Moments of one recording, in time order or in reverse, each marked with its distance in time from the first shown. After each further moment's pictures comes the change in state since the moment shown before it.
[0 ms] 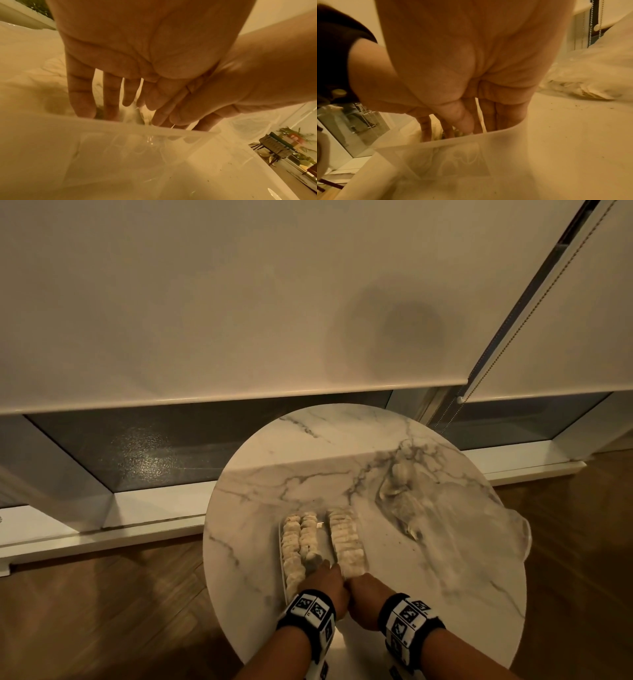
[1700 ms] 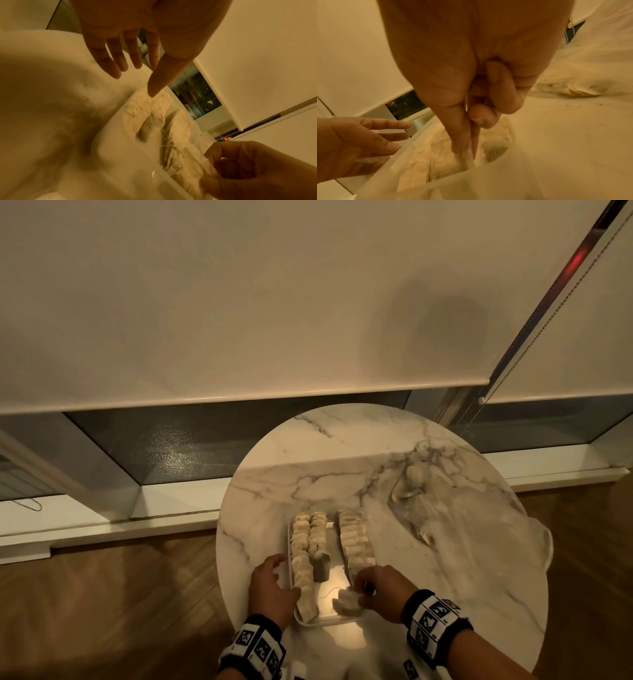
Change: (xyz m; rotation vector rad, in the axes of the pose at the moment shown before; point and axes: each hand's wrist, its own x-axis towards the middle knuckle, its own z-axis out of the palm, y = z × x) left_hand -0.051 -0.076 -0.018 -0.827 0.541 -0.227; right_hand -0.004 0.026 -0.024 0.106 0.041 -0.078
